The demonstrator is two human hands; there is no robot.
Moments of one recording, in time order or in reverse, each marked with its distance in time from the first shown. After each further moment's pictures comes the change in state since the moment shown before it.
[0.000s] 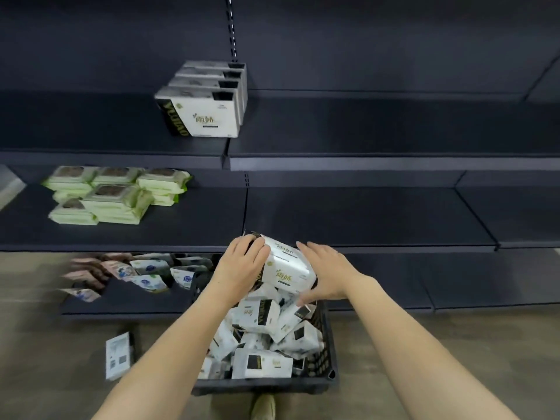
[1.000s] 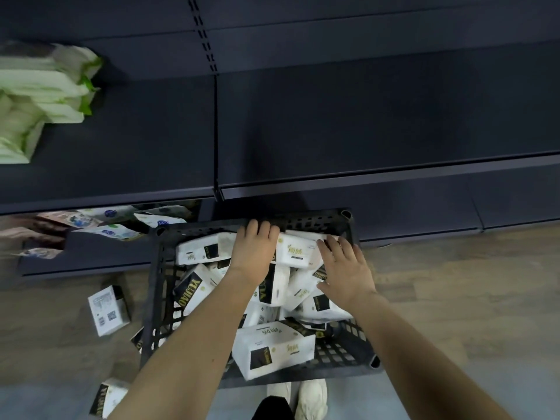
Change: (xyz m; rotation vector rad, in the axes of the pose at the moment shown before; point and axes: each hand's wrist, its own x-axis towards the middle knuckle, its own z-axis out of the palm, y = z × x) left_hand -0.031 0.025 0.273 -0.057 -0.833 -0.166; right_hand 0.146 0.088 0.245 -0.156 -0.089 0.248
